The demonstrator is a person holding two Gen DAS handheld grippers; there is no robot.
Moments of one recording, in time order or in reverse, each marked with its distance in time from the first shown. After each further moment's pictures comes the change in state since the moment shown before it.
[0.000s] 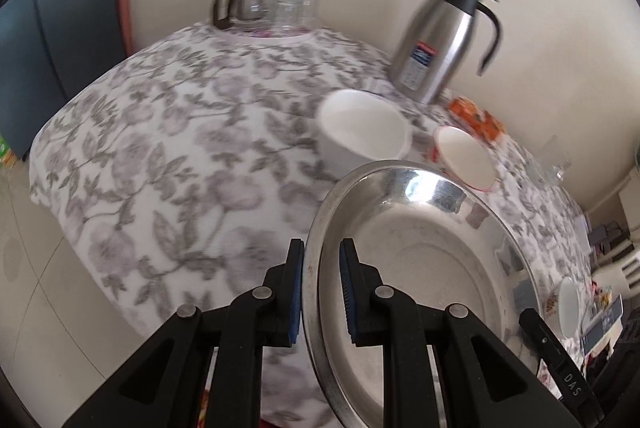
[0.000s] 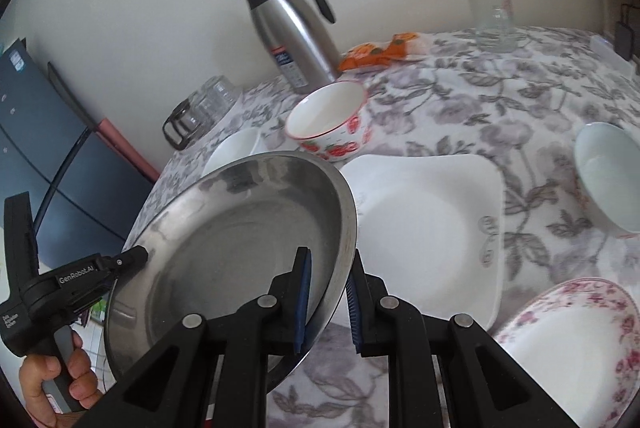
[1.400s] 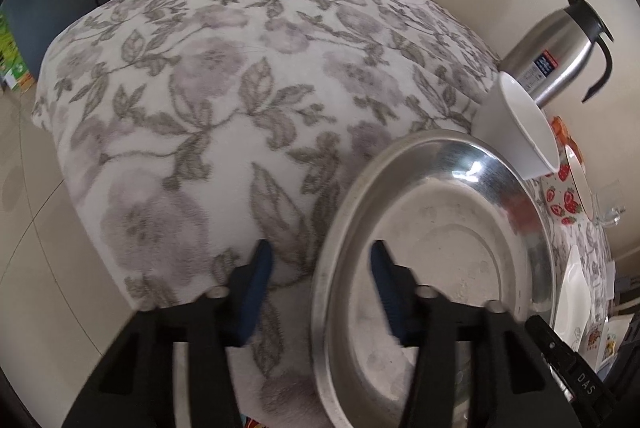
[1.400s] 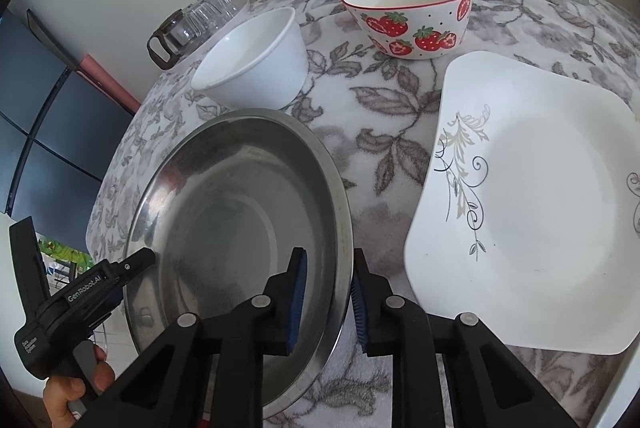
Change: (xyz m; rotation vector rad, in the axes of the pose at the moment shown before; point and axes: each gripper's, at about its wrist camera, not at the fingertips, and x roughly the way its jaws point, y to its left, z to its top) left arm 0.081 0.145 -0.021 -0.237 0.098 0.064; right arm 0.123 0.082 -0.032 -0.073 0.264 -0.020
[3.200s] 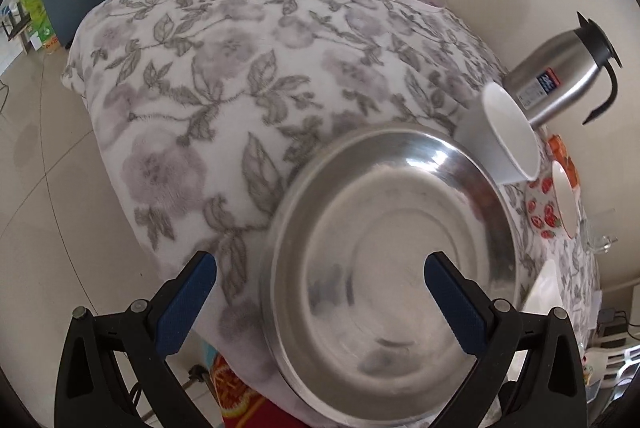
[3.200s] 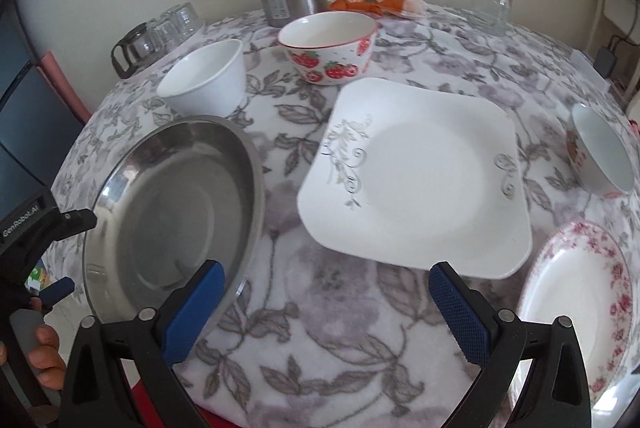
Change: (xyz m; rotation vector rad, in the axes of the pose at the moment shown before) left arm -0.031 -0.024 -0.011 -0.118 0.021 0.048; right arm -0.057 -0.003 -0.034 -0.036 -0.104 -0.263
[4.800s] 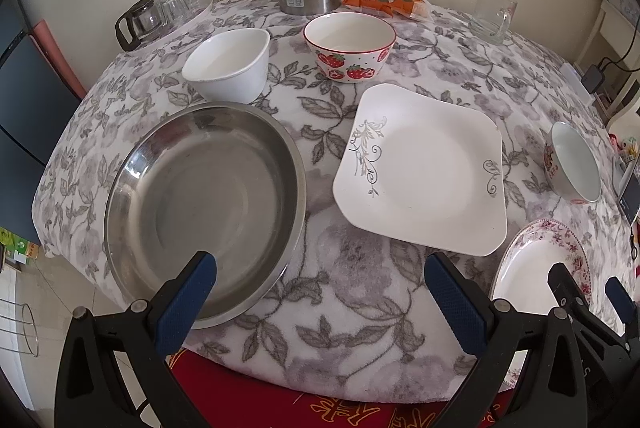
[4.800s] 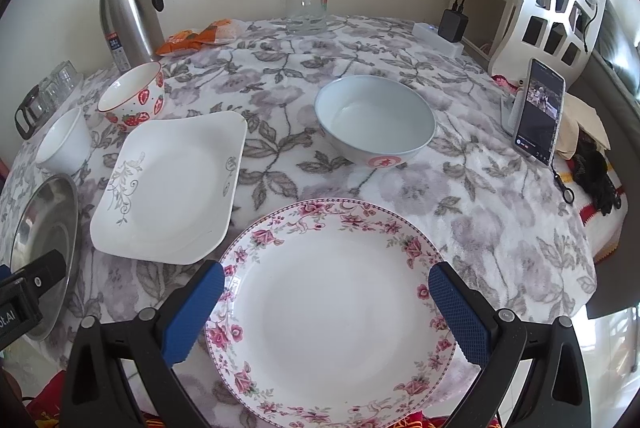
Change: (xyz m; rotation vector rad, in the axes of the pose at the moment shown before) left arm -0.054 -0.198 -0.151 0.723 -0.017 0.033; right arm -0.074 -0.166 -0.033 0.202 -0.052 -0.335
